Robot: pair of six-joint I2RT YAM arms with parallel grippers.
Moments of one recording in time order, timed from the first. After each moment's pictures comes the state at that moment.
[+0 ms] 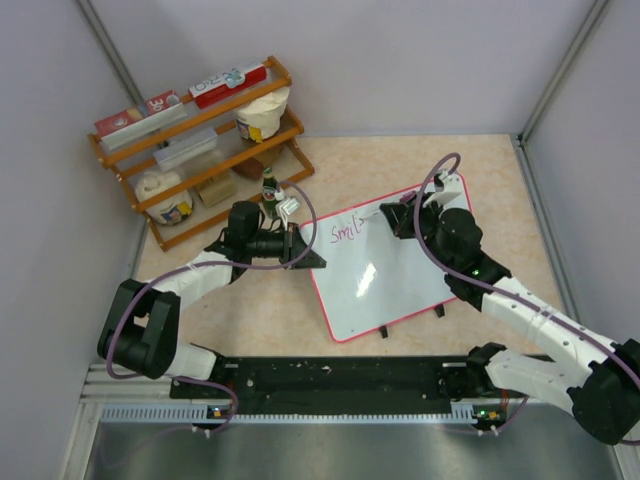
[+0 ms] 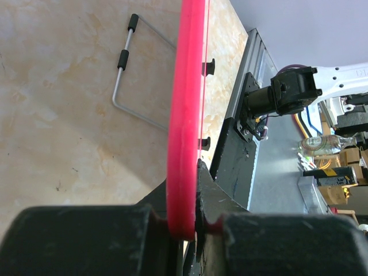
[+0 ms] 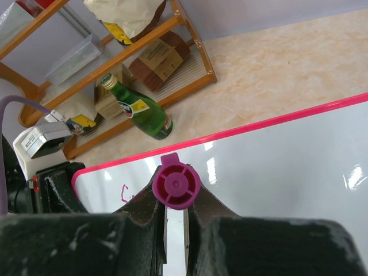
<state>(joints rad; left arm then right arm) -0.36 1.41 0.69 0.19 1.02 -0.41 0.61 1.01 0.71 0.22 0.15 0.52</state>
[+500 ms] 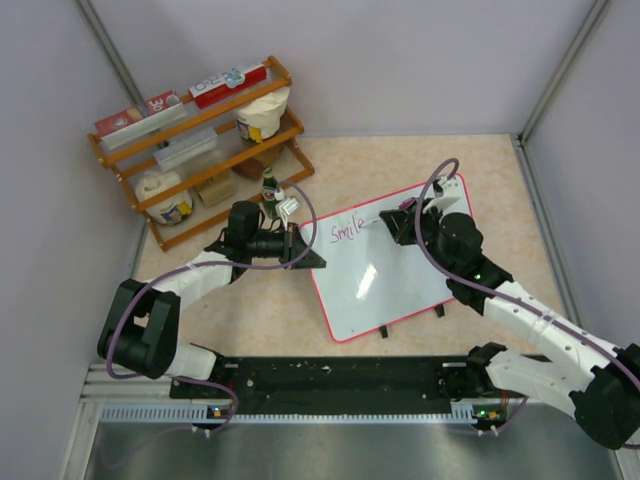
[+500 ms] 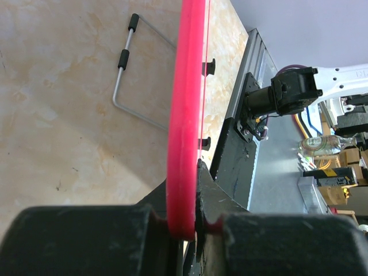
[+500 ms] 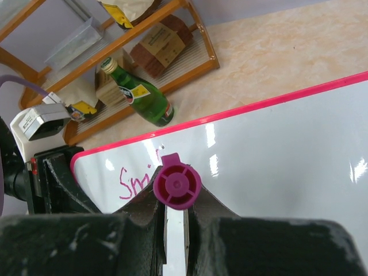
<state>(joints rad) -0.36 1.41 0.69 0.18 1.01 -0.41 0.61 0.99 0.68 0.19 0.12 0.53</state>
